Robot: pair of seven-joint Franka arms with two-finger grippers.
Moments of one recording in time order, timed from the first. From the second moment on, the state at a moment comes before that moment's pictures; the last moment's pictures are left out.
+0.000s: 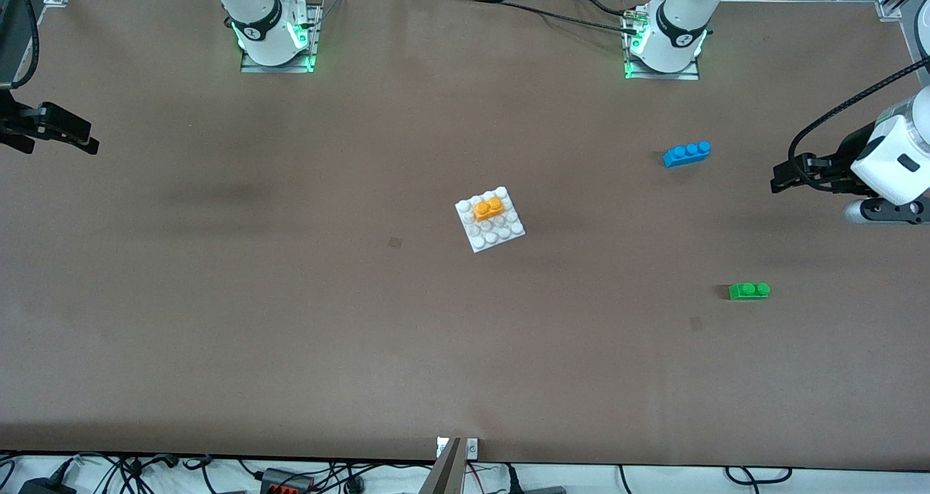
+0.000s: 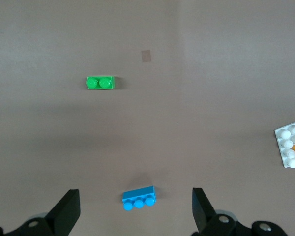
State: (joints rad) left arm 0.30 0.15 -0.33 -1.54 0.03 1.59 -0.05; right arm -0.09 0.02 0.01 -1.58 -0.01 1.56 -0.08
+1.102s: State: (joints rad) left arm 0.00 0.15 -0.01 -1.48 0.02 1.53 -0.03; right arm -0.09 0.03 0.01 -1.58 -0.01 1.56 -0.08
